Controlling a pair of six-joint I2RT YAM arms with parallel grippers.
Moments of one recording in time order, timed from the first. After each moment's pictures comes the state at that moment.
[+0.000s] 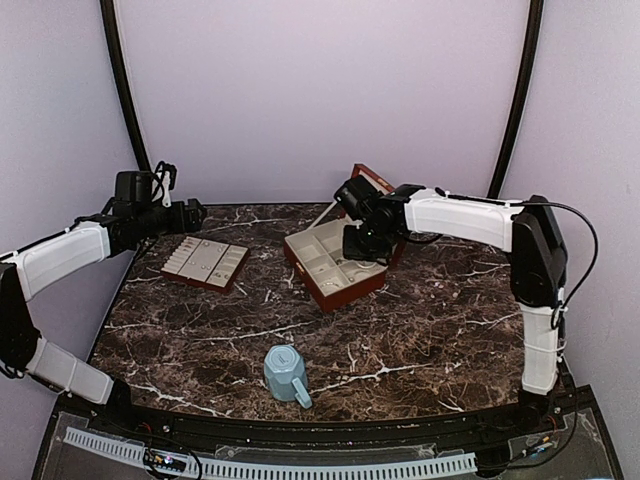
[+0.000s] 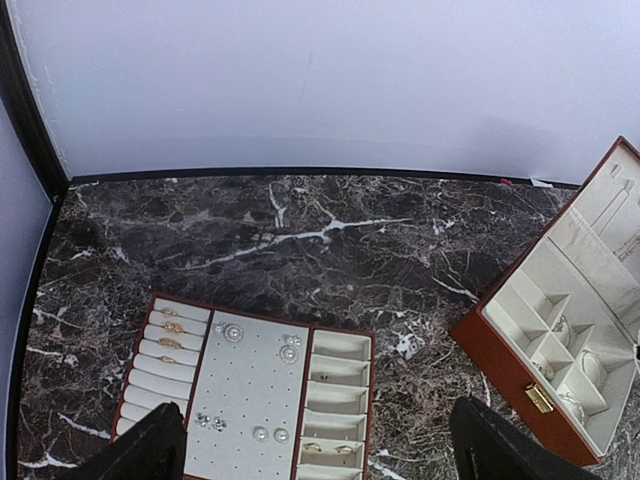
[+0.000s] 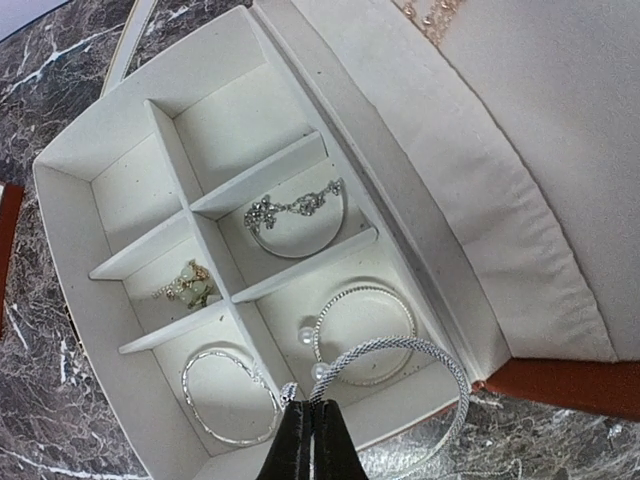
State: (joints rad) left arm -0.19 1.34 0.98 -0.13 0.04 -0.18; right arm 0.79 2.03 1.72 -0.76 0.28 0.73
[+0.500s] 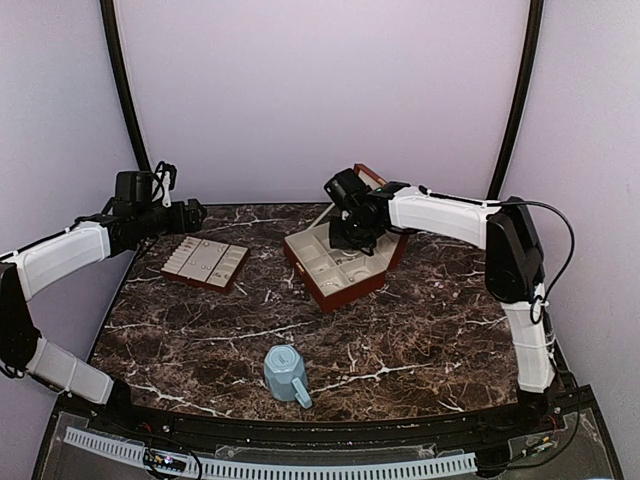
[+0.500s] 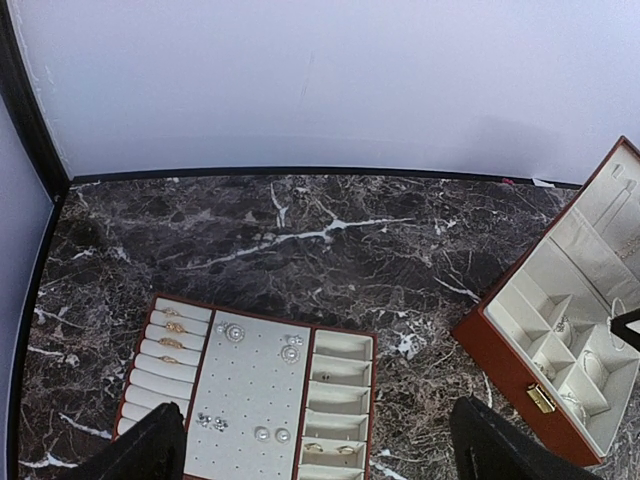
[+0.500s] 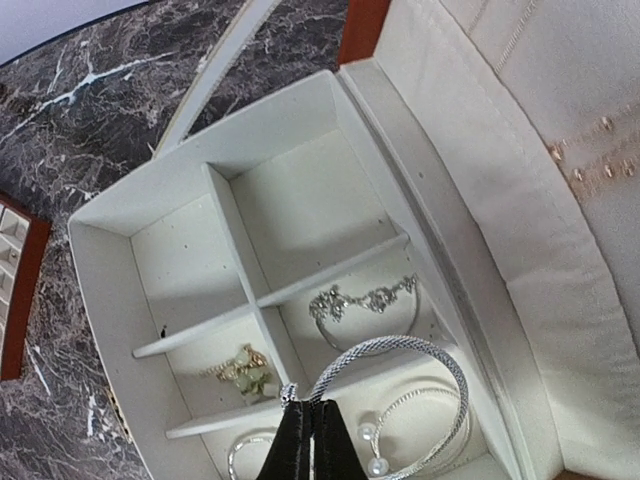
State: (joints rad) left arm -0.19 1.34 0.98 -0.13 0.04 -0.17; right arm 0.76 2.19 1.90 -0.70 0.26 0.64
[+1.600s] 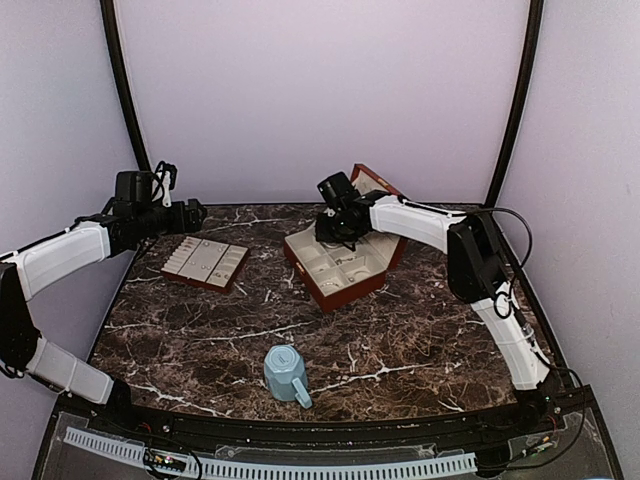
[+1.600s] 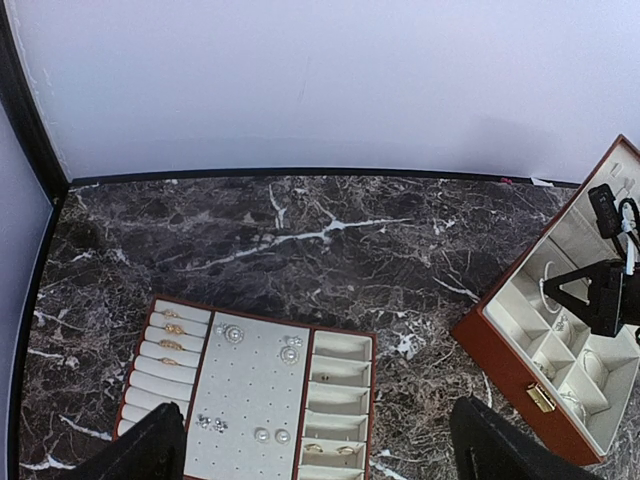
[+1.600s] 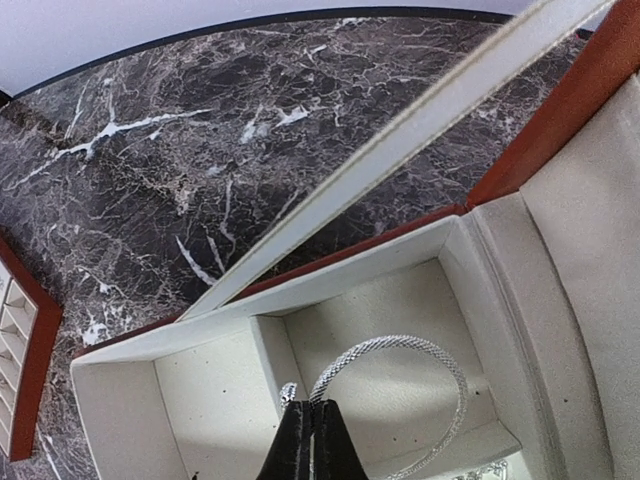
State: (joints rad) left arm -0.19 1.34 0.98 -0.13 0.04 -0.17; right arm 0.71 2.50 2.25 -0.58 0.16 0.55
